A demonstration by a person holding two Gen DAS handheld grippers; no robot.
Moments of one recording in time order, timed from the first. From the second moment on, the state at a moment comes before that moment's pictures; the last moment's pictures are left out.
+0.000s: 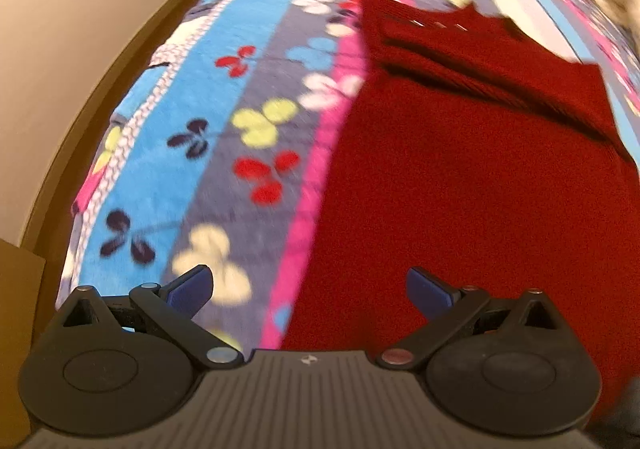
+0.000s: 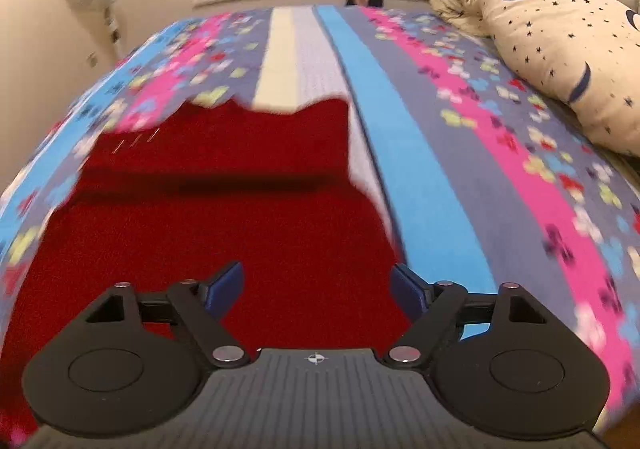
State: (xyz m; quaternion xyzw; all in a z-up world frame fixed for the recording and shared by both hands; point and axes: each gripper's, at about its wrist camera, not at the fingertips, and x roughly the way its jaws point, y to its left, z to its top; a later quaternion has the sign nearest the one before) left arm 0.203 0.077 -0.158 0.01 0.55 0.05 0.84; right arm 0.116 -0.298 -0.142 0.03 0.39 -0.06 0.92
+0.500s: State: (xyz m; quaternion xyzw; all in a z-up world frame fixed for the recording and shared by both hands) left arm 0.057 0.030 -0.092 0.05 0.50 -0.01 0.86; right arm -0.034 -0.230 -0.094 -0.02 0.36 0.00 0.93
